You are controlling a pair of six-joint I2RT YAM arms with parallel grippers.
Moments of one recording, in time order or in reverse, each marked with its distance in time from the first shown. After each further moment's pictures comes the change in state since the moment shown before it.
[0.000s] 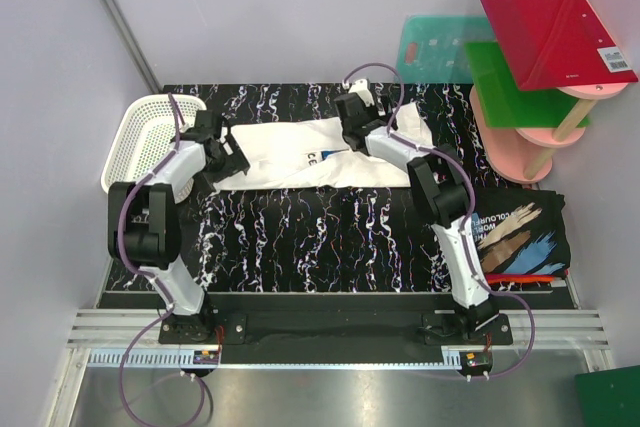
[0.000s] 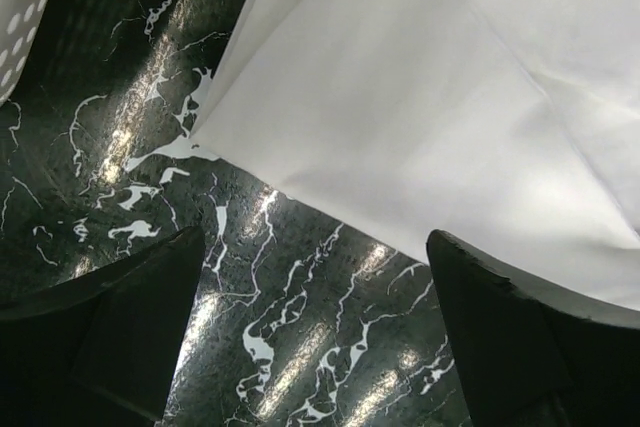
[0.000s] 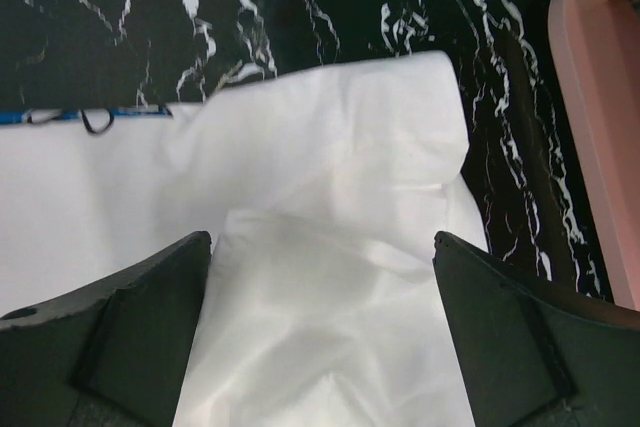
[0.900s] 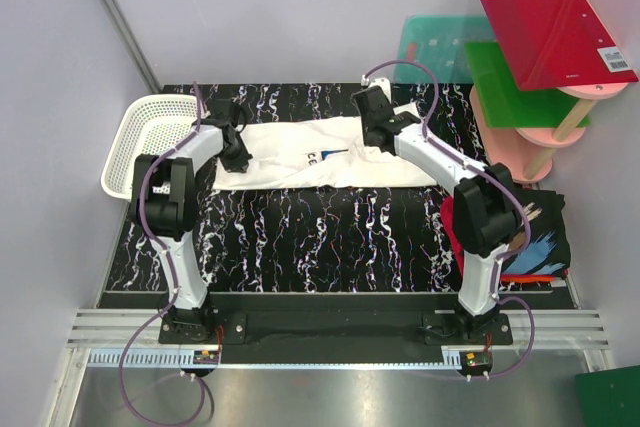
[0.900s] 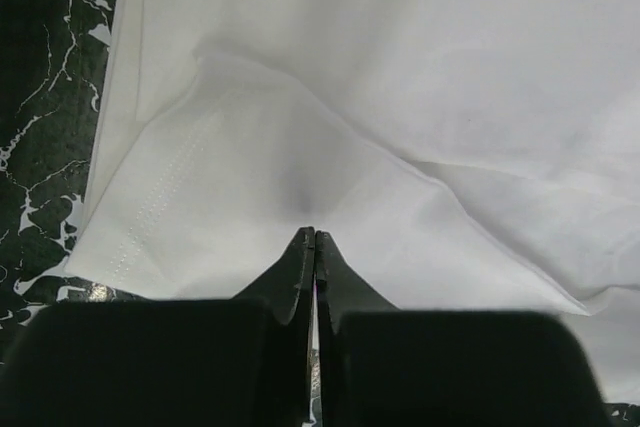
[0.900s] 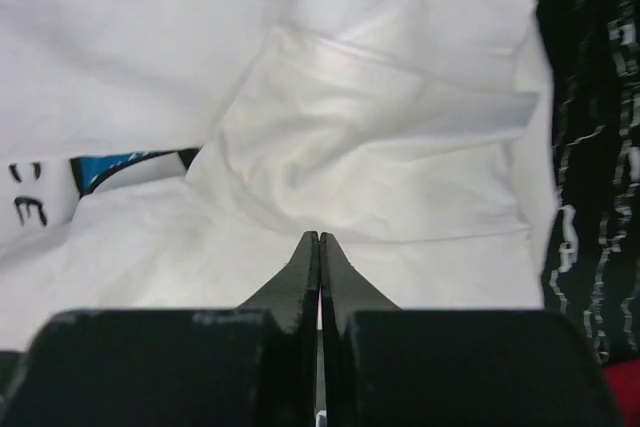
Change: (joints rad) left arm -0.045 0.235 0.214 0.016 0.021 0.038; right arm 0.001 -0.453 -0.263 -0.327 -0.381 0.283
